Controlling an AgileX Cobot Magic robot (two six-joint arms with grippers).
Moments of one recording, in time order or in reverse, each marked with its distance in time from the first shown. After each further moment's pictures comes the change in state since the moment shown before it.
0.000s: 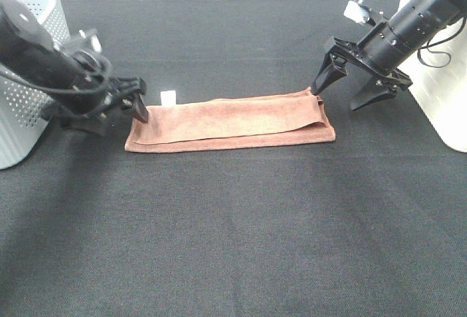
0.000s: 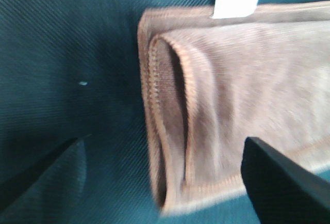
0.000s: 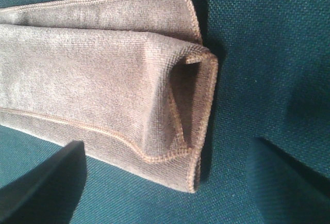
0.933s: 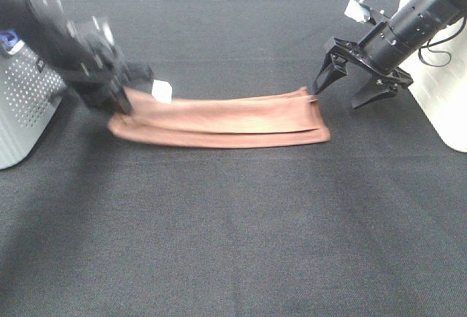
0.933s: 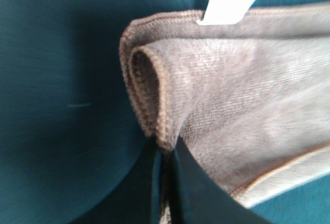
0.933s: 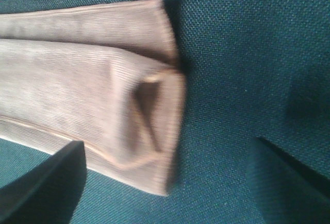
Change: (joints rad) left arm -0.007 0.008 -0.209 0.289 0.224 -0.220; right arm 0.000 0.000 0.000 -0.010 -0.026 0.000
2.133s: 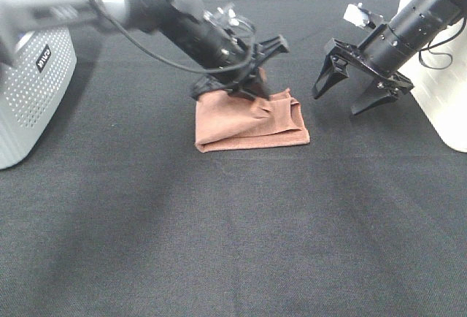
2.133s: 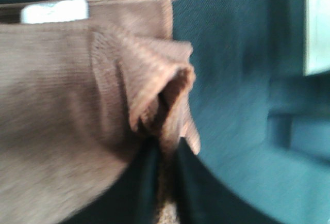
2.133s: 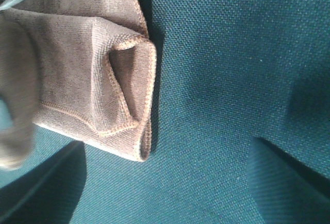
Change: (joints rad) left arm -0.314 0.344 -0.575 -0.329 0.067 -0.180; right arm 0.000 0.000 0.000 -0.001 0.072 0.034
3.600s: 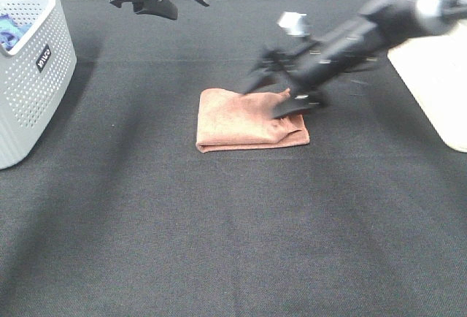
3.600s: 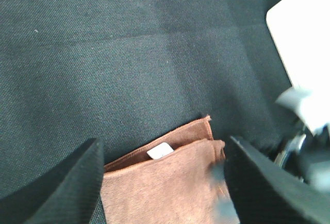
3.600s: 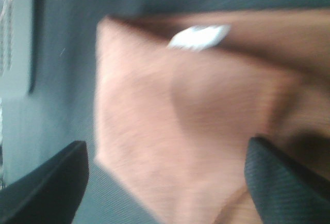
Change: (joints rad) left arm 0.235 -0.195 -0.022 0.069 0.050 0.319; right arm 0.105 0.118 0.000 0.430 -0.086 -0.242
